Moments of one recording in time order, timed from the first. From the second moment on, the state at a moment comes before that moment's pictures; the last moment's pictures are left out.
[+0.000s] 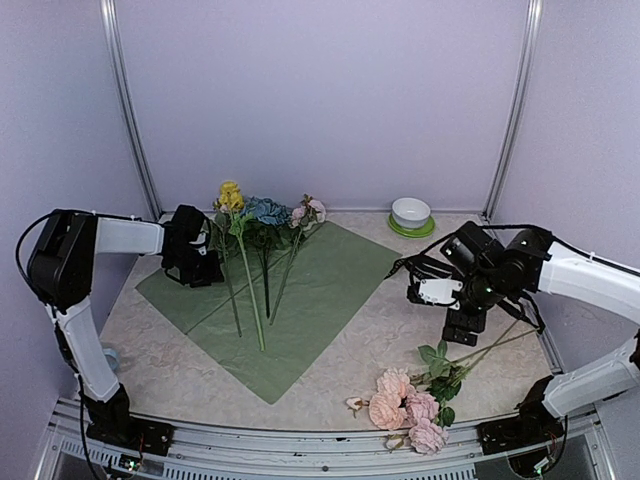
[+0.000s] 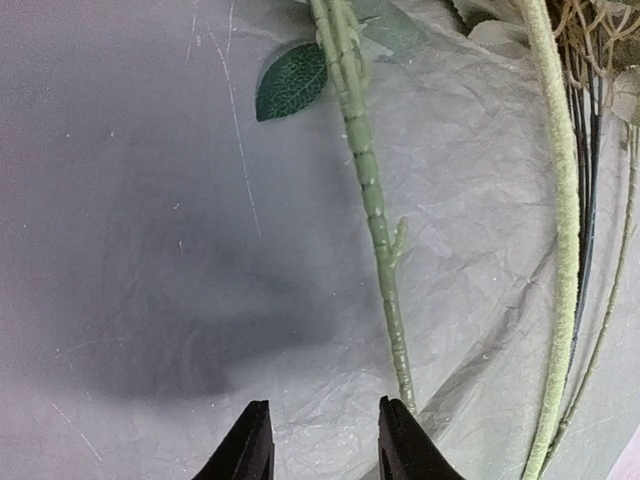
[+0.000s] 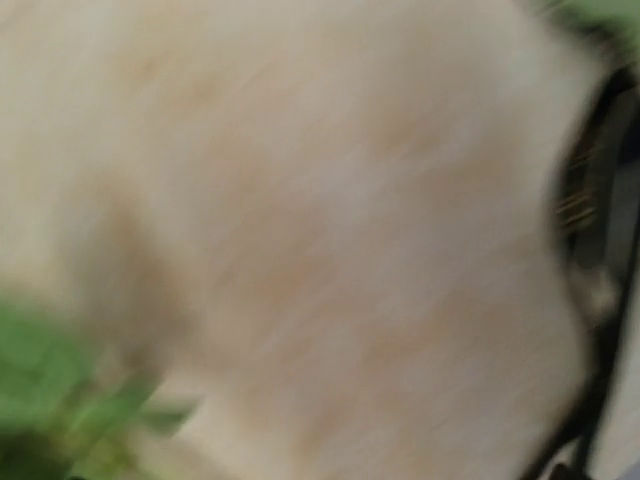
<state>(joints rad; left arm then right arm) -0.24 1.85 1.17 -0.39 0.10 -0.41 0.73 1.25 1.02 -0.93 0.22 -0.58</state>
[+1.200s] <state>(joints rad) -0.35 1.79 1.24 -0.37 0.15 -0.35 0.70 1.23 0.69 -1.07 0.20 -0.71</state>
